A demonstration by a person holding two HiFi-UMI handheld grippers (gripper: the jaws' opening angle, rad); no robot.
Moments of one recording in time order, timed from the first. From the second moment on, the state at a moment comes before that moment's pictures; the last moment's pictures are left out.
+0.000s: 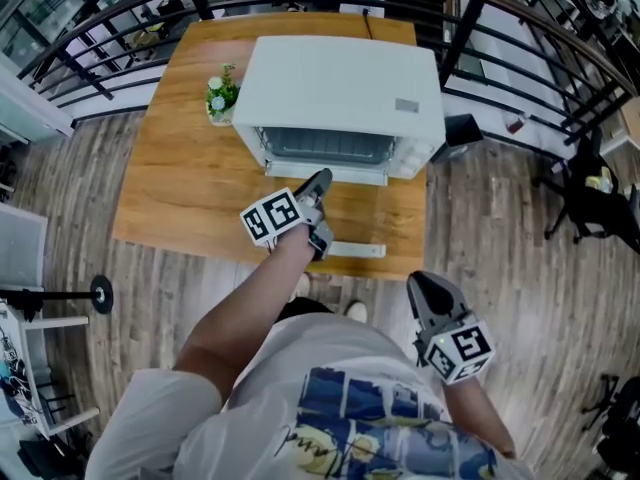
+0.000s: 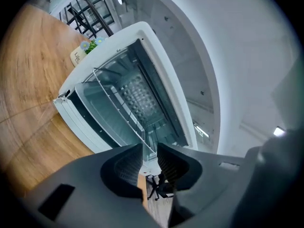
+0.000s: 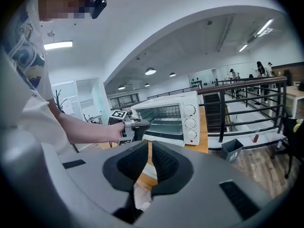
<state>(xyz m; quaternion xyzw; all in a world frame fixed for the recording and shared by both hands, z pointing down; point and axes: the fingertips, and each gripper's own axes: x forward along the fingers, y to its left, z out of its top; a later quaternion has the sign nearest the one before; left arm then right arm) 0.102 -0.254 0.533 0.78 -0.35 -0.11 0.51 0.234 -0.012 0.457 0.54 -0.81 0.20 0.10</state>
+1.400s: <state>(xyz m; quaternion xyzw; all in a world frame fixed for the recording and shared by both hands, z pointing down) 0.122 -0.357 0.571 0.70 -0.33 -0.22 0.59 0.274 -0.019 0.462 0.62 -0.74 0.22 0.10</state>
